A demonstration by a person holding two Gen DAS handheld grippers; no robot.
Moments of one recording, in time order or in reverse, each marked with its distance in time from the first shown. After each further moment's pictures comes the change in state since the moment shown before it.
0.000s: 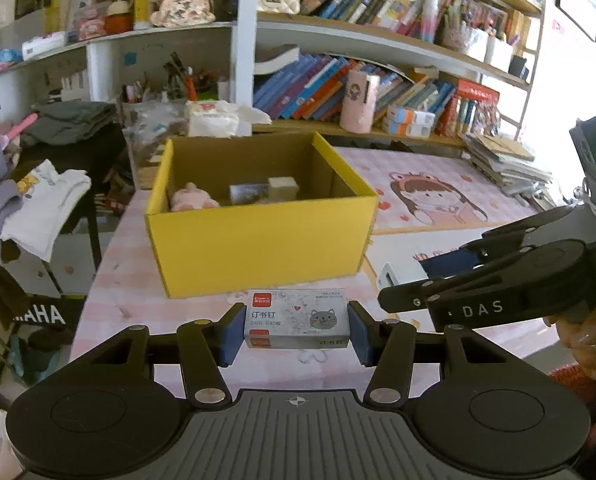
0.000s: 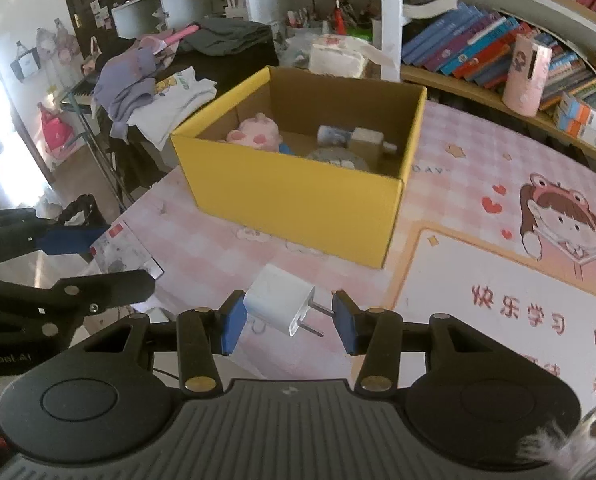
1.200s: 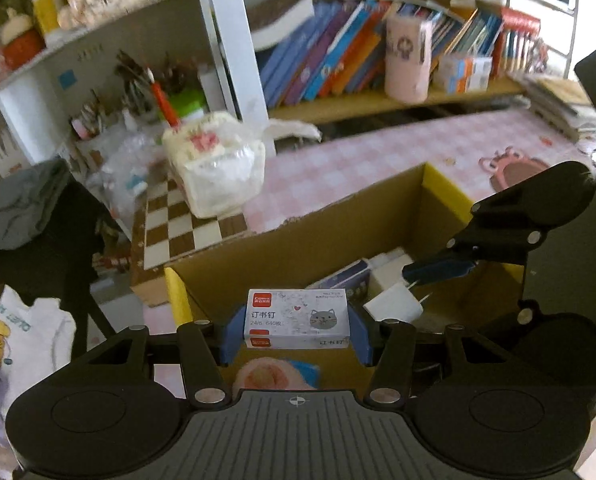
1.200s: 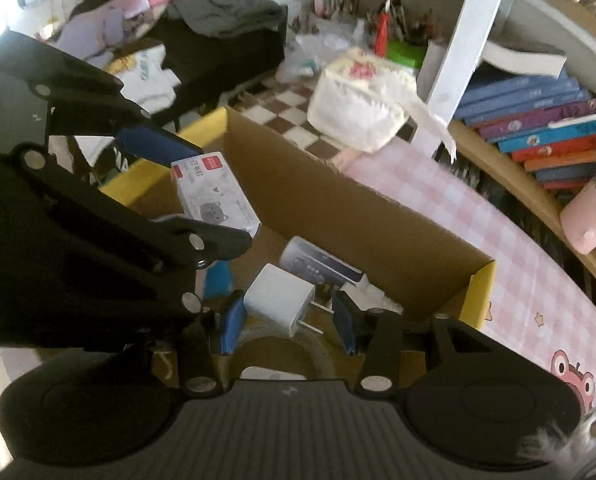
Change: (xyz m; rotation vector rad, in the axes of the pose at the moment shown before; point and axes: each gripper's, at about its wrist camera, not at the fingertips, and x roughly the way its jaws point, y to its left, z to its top) left arm 0.216 0.080 0.176 0.255 0.224 0.039; right arm 0.183 -0.029 0.185 -0.238 0.116 -0.061
